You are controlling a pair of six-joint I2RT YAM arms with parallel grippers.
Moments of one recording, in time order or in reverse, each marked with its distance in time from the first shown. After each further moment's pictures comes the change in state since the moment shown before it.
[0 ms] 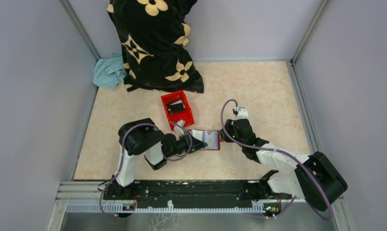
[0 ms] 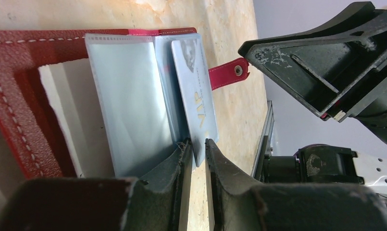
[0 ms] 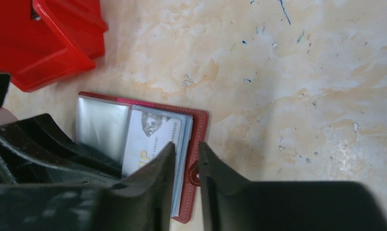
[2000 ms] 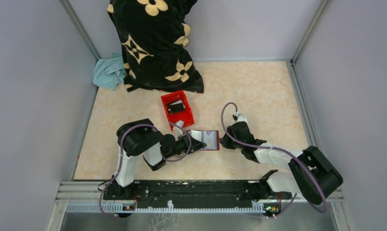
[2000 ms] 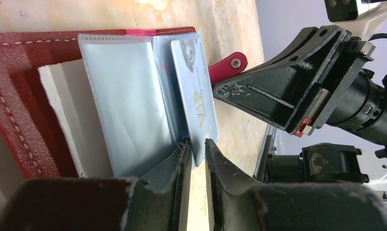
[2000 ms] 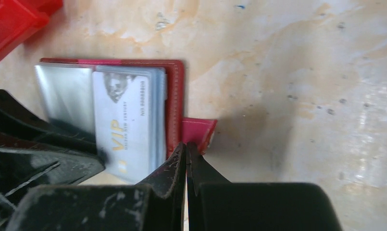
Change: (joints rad) left arm 0.000 -0.024 -0.023 -0.001 -0.014 0.018; right arm -0.010 0.099 -0.019 -0.040 -0.113 0.138
